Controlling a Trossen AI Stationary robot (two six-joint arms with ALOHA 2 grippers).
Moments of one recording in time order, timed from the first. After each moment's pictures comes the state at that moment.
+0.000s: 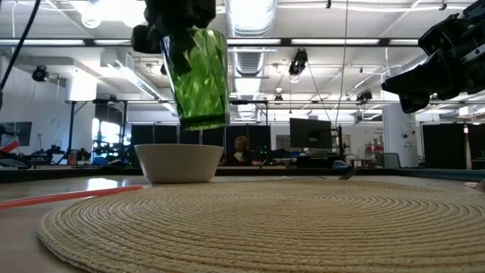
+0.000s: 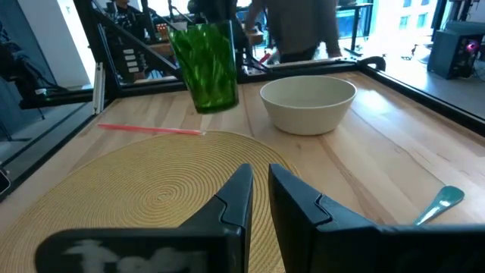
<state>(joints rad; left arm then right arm) -0.07 1.58 1.49 -1.09 -0.09 -0.76 0.09 0.17 0.01 0.03 0.11 0.16</state>
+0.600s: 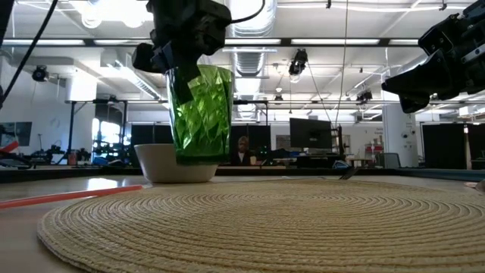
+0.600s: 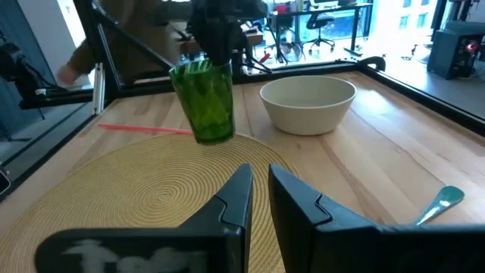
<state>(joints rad) -0.09 1.71 1.49 -1.08 -0.07 -0.87 0.09 0.17 0.01 0.03 0.11 0.16</state>
